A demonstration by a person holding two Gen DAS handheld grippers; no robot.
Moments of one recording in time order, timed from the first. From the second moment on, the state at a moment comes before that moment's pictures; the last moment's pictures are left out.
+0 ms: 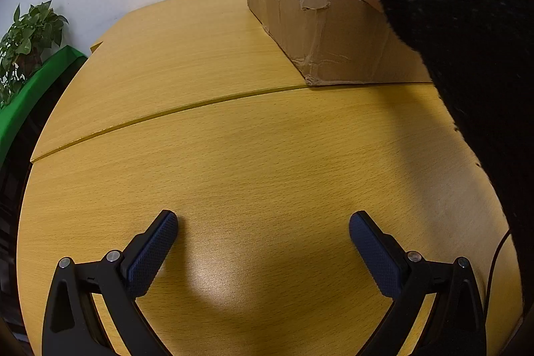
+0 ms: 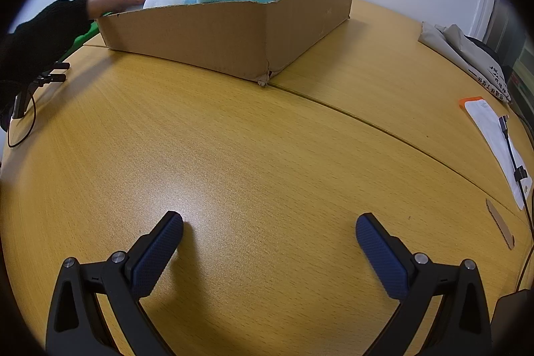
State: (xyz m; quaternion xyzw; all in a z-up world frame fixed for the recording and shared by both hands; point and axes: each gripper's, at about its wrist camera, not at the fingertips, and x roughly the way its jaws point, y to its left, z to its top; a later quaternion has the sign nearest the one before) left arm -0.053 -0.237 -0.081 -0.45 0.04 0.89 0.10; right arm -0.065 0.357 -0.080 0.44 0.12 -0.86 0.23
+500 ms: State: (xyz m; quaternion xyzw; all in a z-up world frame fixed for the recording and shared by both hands) left arm -0.053 -0.238 -0.081 -0.45 0.04 0.89 0.10; right arm -0.065 0.356 -0.082 0.44 0.12 -0.86 0.23
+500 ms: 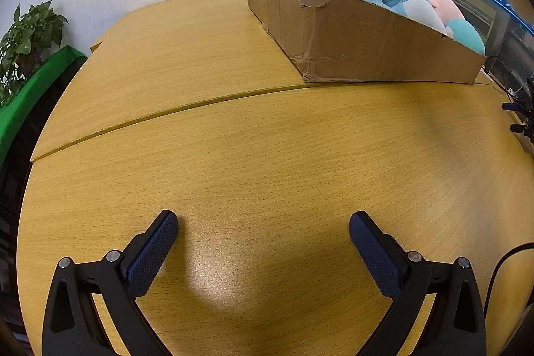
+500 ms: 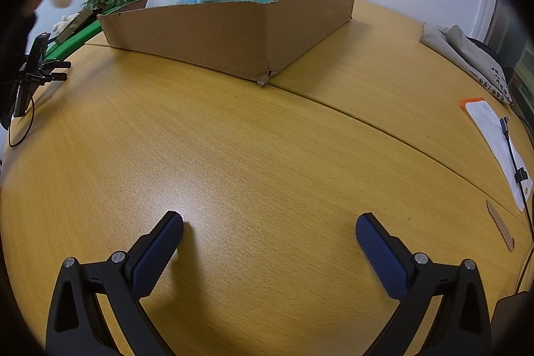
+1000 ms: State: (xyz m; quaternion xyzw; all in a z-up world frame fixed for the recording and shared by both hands) left arm -0.053 -0.238 -0.081 -0.45 0.04 0.89 0.10; right arm -0.064 0.354 -0.082 0.44 0.12 -0.86 0.23
